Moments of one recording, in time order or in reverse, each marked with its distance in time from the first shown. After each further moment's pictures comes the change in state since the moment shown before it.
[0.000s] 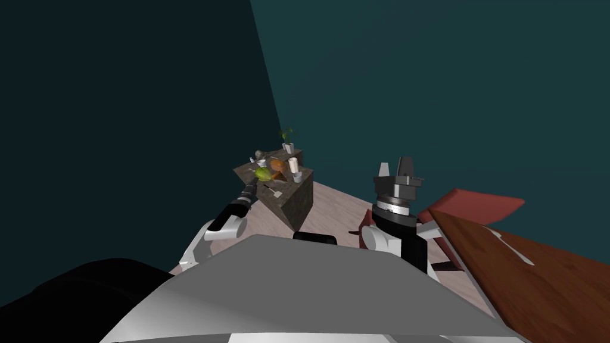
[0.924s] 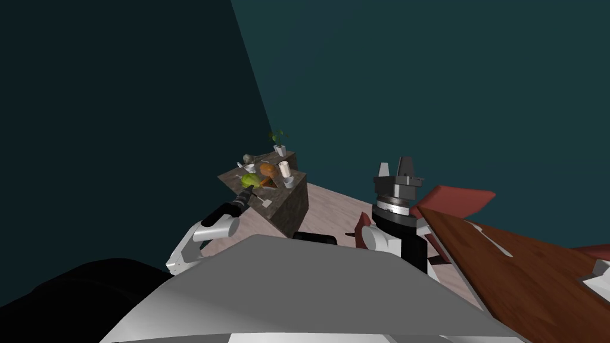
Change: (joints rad) left arm -0.003 0.038 0.104 0.040 0.064 0.281 -0.122; right arm 0.000 0.000 0.000 0.000 0.000 0.000 0.000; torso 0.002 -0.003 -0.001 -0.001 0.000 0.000
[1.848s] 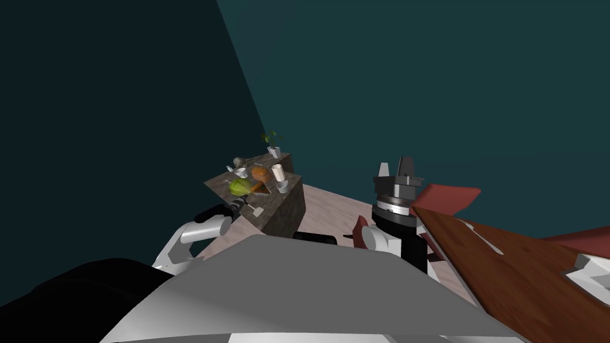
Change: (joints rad) left arm -0.008 0.025 0.104 0.044 0.064 0.302 -0.125; right arm 0.000 0.000 0.000 0.000 0.000 0.000 0.000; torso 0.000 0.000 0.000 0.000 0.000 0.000
